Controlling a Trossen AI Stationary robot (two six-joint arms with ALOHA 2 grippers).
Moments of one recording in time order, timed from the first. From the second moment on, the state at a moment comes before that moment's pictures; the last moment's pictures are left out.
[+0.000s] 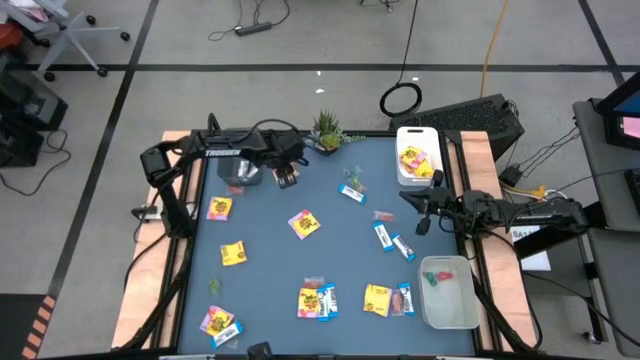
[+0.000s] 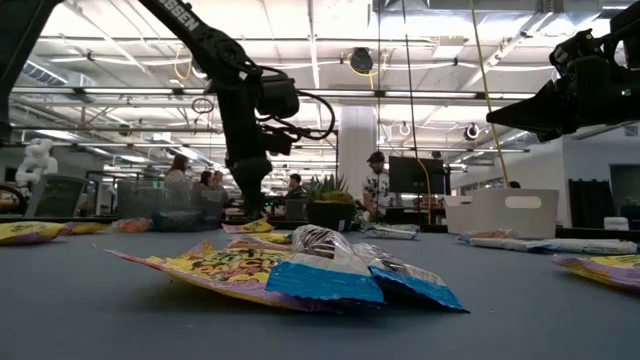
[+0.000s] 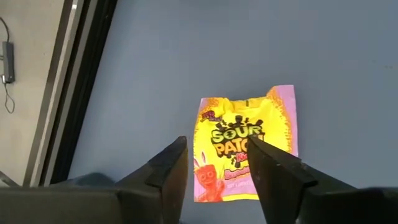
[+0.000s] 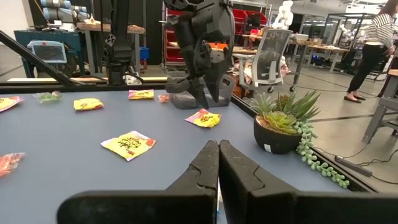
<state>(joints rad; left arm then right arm) 0.50 1.80 1.19 -0.61 -0.24 0.19 0.02 0.13 0.01 0.07 0.36 -0.03</state>
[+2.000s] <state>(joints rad) 0.42 1.93 1.49 -0.56 -0.11 0.29 0.01 0.13 0.01 0.07 0.36 -0.03</state>
